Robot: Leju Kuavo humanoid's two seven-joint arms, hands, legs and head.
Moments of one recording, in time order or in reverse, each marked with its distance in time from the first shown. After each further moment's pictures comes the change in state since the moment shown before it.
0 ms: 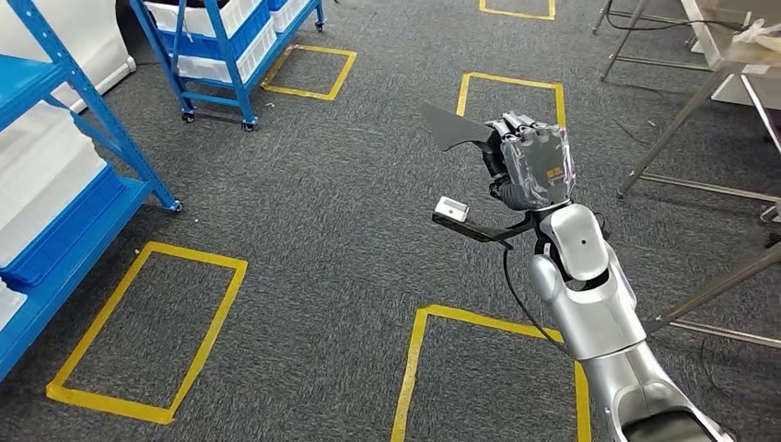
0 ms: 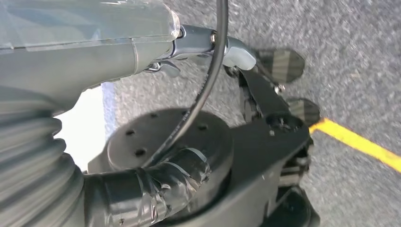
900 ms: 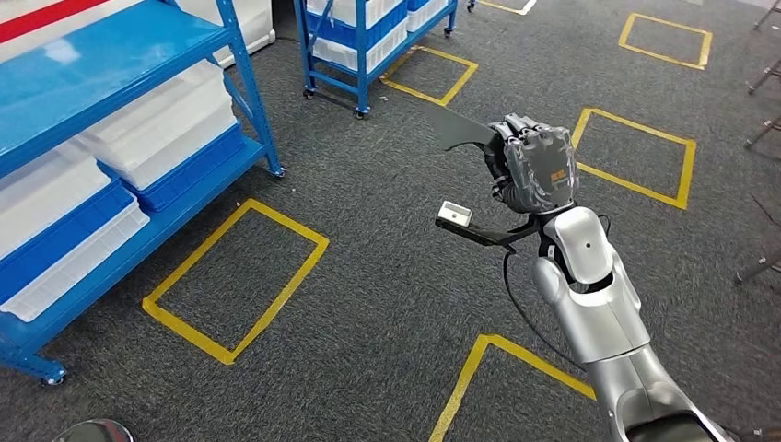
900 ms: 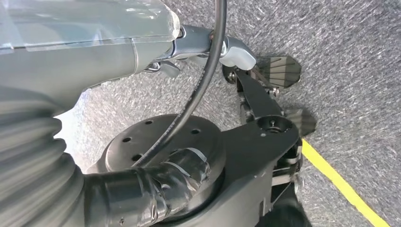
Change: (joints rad) left arm 0.003 -0.005 0.006 0.000 0.002 -0.008 -0.006; right arm 0.014 -0.006 -0.008 -0.011 -0.003 -0.020 -0.019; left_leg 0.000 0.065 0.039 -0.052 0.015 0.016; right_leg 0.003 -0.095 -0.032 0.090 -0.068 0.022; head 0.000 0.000
